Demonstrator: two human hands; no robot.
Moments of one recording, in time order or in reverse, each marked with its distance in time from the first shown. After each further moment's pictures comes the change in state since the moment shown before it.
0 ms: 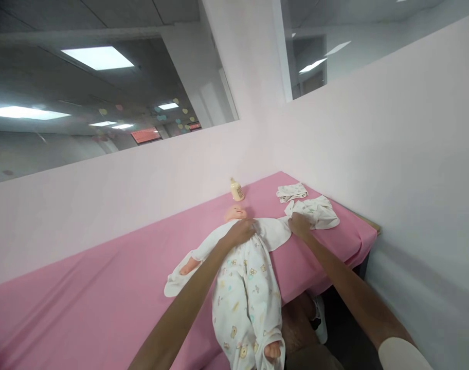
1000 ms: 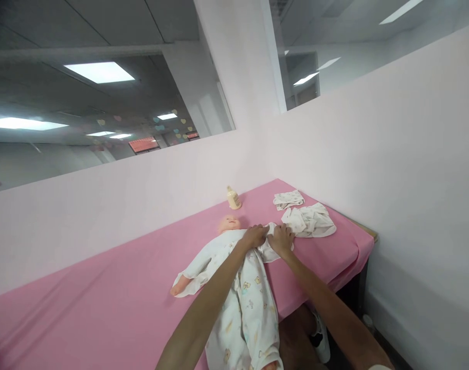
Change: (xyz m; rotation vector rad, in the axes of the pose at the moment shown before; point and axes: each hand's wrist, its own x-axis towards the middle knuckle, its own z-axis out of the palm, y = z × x) left_hand 0.056 0.025 0.037 0.299 -0.118 0.059; right_hand -0.030 -0.056 0.025 0.011 -0.015 0.022
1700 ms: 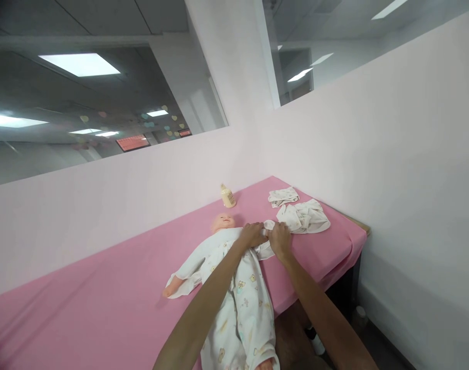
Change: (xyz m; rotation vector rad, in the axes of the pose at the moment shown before) left_hand 0.002 0.012 0.002 -0.057 0.106 -0.045; right_hand -0.004 0.015 -0.002 -0.009 0.142 -0.003
